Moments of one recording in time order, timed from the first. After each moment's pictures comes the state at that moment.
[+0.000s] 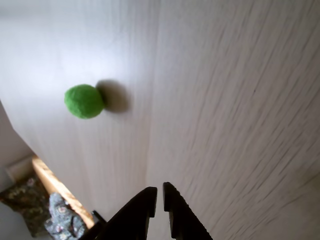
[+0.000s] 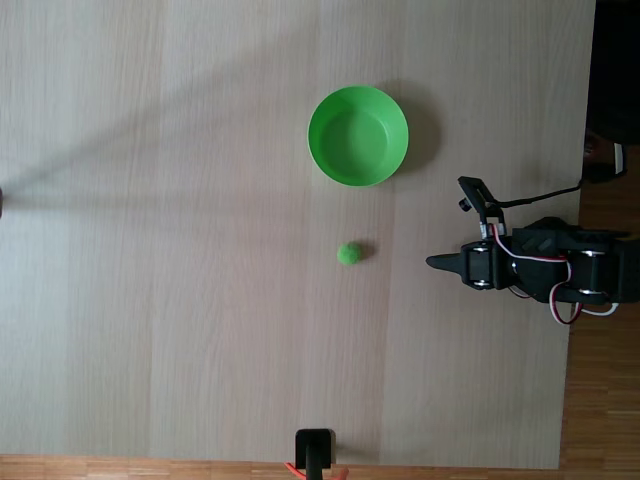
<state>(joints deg) -2.5 188.8 174.3 62.8 -6.9</state>
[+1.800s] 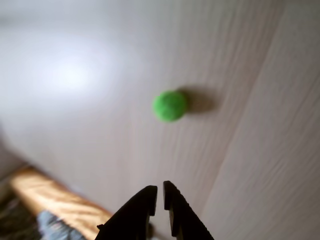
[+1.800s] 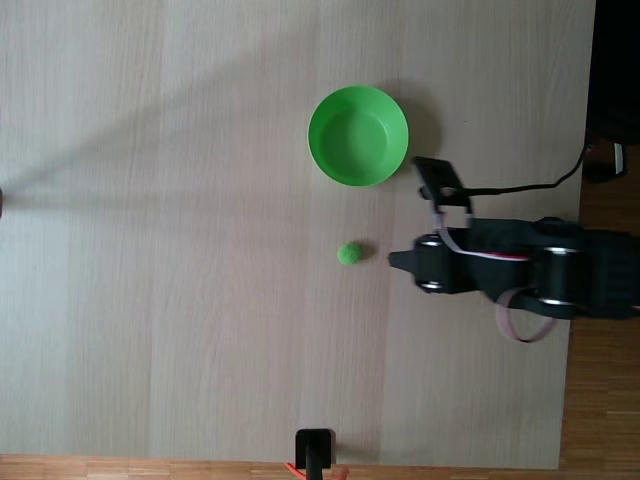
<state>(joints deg) -1.4 114.3 114.0 62.9 -6.7</state>
